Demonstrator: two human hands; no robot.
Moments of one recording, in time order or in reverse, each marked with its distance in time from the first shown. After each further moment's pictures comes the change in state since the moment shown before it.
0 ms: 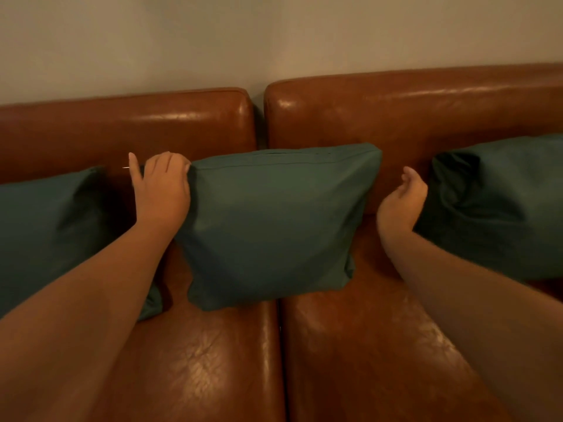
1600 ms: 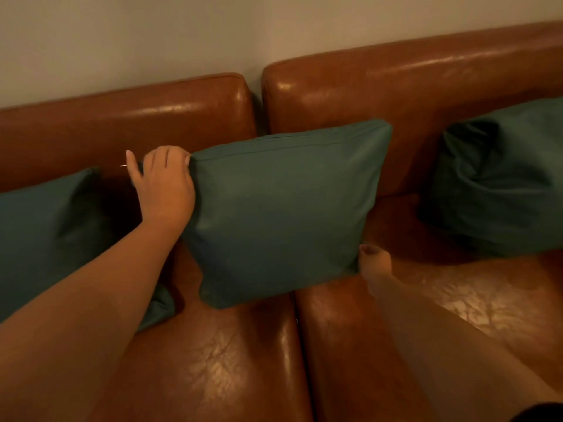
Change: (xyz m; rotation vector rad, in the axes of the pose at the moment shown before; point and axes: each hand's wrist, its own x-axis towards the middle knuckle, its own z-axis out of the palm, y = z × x) left_hand 0.000 -0.007 0.009 -0.044 0.047 0.003; right_hand -0.106 0.122 0.022 -0.085 -0.350 0.633
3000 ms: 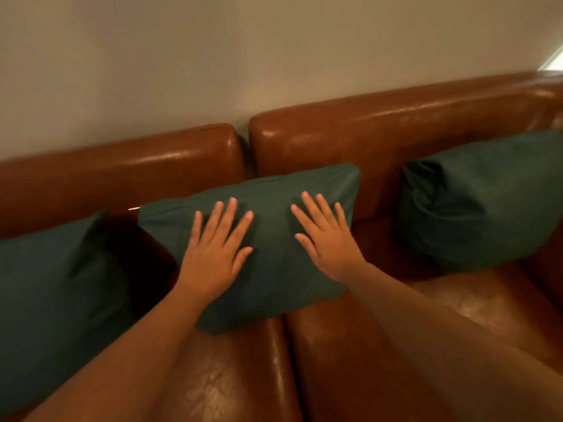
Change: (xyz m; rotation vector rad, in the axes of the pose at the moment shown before) left_hand -0.054 0.043 -0.012 0.130 -0.201 0.530; right_hand -0.074 -0.128 -0.013 -1.017 -0.023 -1.275
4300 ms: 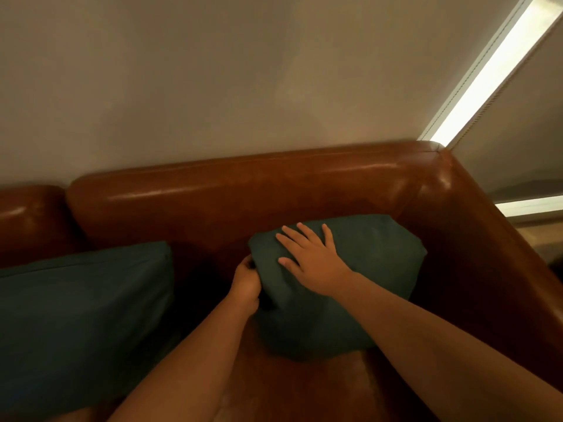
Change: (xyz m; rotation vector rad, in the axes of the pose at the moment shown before) left_hand 0.308 0.377 0.025 -1.814 -0.283 -1.302; right_hand 0.005 0.370 -0.129 0.042 -0.423 -0.013
